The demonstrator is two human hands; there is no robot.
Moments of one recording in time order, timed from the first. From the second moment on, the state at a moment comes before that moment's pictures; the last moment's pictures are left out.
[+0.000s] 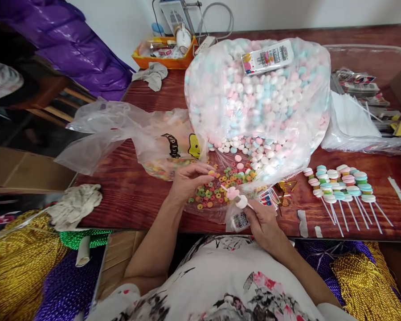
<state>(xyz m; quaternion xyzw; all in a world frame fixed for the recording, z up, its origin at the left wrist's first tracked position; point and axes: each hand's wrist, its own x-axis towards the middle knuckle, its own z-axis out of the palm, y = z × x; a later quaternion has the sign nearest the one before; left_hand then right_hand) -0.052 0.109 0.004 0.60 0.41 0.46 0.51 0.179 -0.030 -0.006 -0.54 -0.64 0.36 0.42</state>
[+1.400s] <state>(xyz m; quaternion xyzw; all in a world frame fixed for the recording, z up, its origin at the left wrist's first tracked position) 0.021 0.031 -0.015 0.57 0.40 0.48 0.53 0.196 -0.022 0.011 -0.60 -0.62 0.29 0.42</state>
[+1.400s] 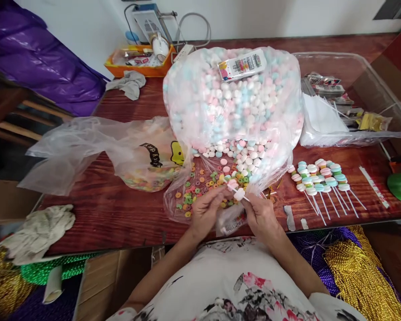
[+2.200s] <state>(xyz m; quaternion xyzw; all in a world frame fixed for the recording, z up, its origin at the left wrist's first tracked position) 0.034 0.041 -0.003 0.59 0.35 0.46 0.57 0.187 -0.032 -0.023 -0.55 -0.55 0.39 0.49</state>
